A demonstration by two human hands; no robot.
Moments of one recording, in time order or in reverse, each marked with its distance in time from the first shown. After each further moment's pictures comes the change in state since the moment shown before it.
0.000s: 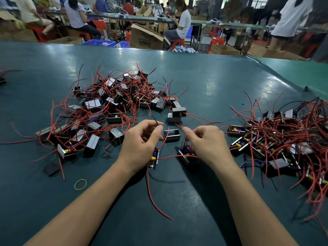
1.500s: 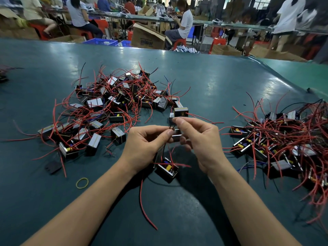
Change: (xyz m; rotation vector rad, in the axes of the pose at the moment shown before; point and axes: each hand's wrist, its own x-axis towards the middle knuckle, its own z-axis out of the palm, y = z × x) left_hand -0.004 0.014 0.001 -0.242 -0.070 0.002; right_hand -0.010 -0.022 0.012 0.958 -0.206 0.049
